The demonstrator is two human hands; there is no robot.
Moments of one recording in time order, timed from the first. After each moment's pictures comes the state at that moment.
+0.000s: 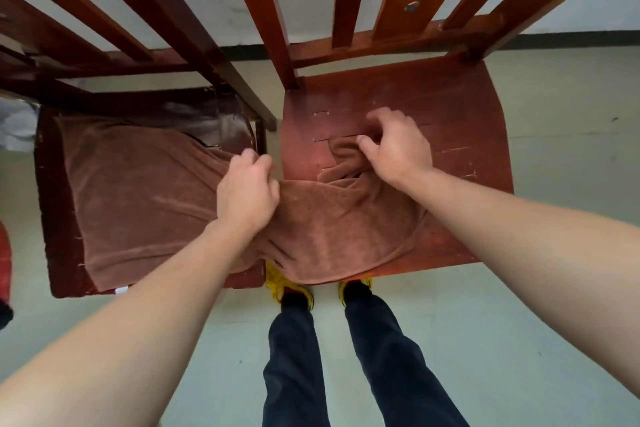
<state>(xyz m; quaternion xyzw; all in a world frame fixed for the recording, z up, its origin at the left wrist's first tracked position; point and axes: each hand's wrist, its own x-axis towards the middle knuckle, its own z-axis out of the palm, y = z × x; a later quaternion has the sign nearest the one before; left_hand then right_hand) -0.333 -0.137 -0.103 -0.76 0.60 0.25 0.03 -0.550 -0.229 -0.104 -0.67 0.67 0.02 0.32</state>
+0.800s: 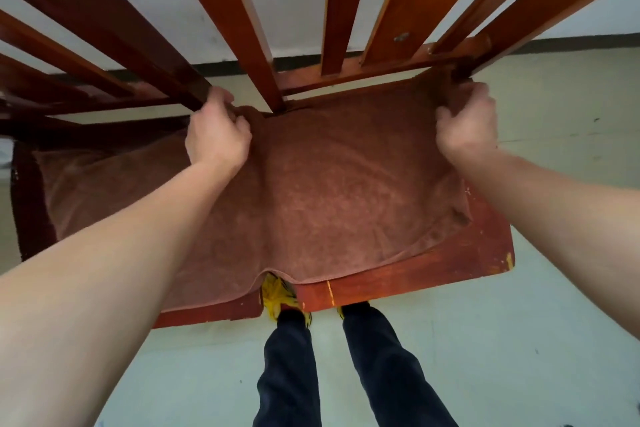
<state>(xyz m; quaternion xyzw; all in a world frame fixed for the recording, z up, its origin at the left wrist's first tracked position) -0.306 -0.253 -0.106 -0.84 0.47 0.24 -0.11 -0.626 -0.298 -0.119 -0.47 0.84 -0.10 0.26</state>
